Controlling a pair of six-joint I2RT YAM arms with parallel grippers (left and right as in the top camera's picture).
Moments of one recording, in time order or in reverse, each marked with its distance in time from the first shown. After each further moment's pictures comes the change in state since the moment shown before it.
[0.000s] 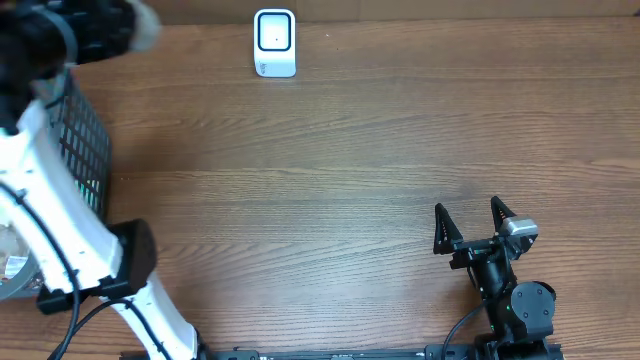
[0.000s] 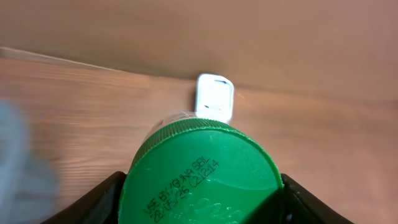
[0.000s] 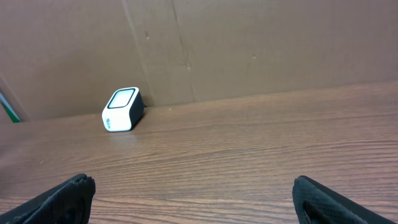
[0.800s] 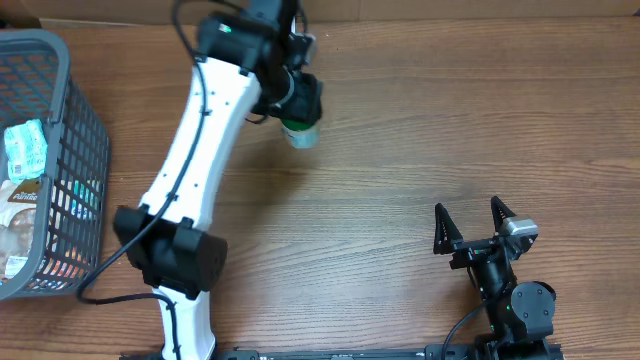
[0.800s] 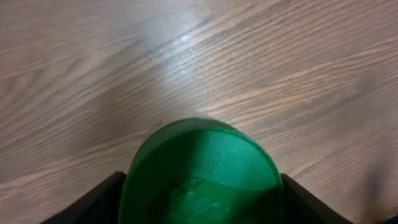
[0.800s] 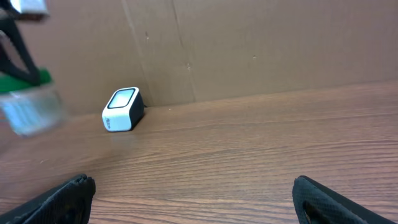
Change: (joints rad) left arm -0.546 0.002 -0.824 0.261 -0.179 -0.040; right arm 0.000 0.000 0.000 0.000 0.000 0.000
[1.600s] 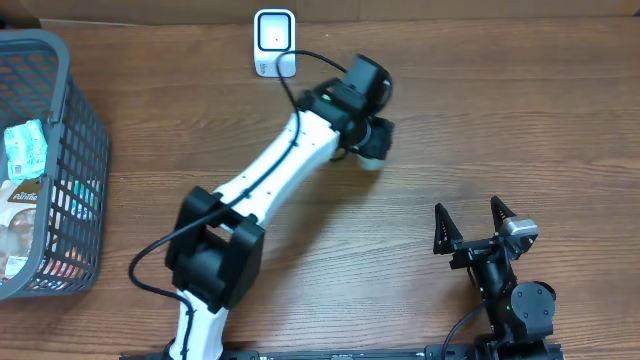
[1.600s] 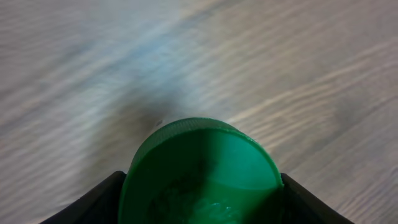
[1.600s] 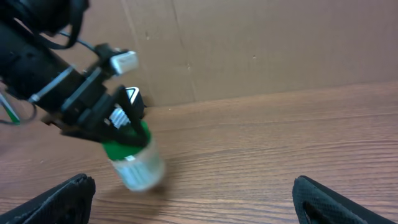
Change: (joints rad) left arm -0.269 0.027 -0.435 0.631 -0.045 -0.189; right arm 0.000 0.000 0.000 0.000 0.000 0.000
